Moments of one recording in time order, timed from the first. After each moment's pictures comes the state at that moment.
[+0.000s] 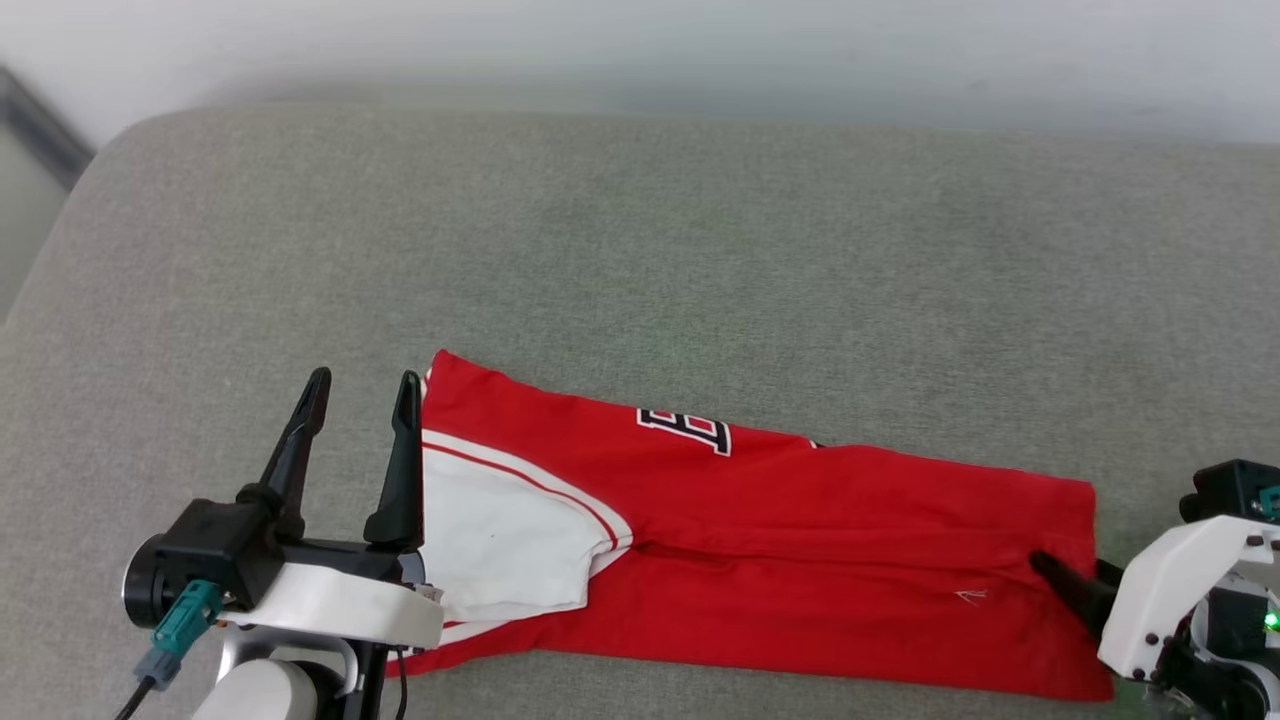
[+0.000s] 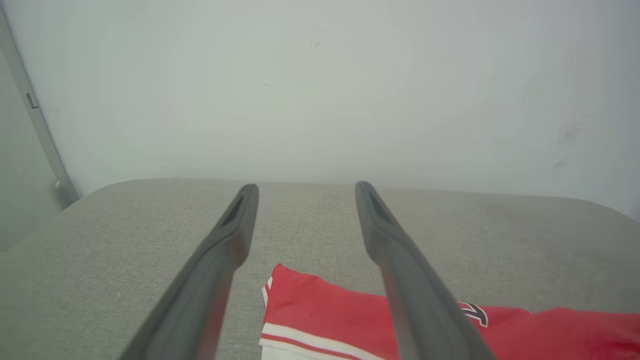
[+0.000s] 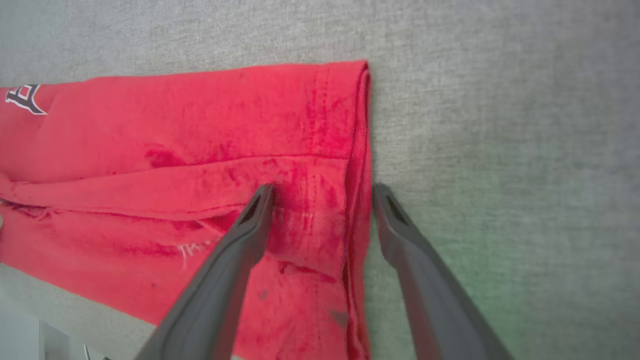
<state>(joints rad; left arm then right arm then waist) -0.13 0.43 -0.37 -0.11 -0.55 0.22 -0.26 -0.11 -0.20 -0.14 0.17 0.51 0.13 0.73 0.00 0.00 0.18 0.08</state>
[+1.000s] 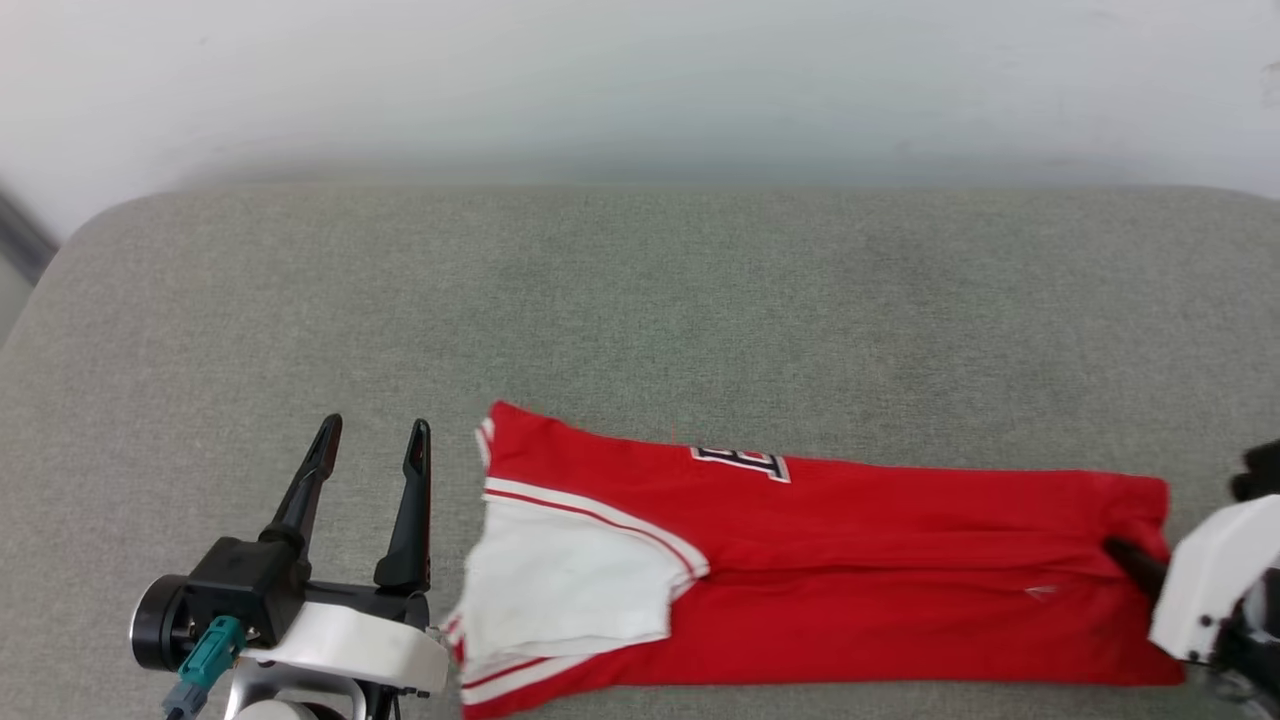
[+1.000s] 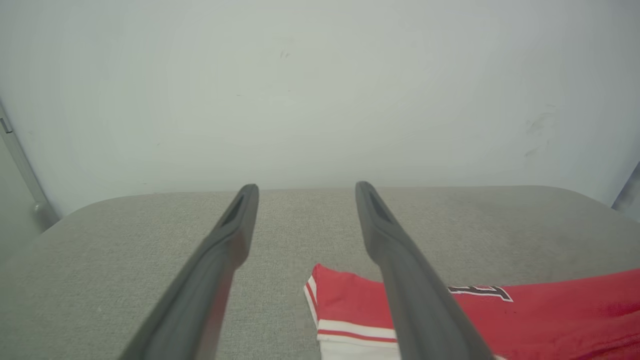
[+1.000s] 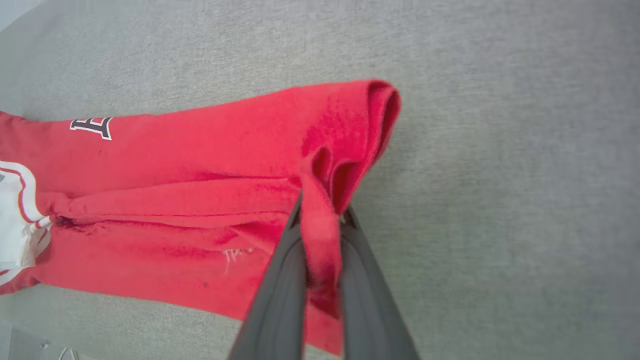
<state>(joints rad) -0.07 0.43 -0.38 -0.12 -0.49 0.26 -0.24 -0.16 -0.29 -0.13 0.22 0.55 0.13 0.72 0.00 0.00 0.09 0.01</state>
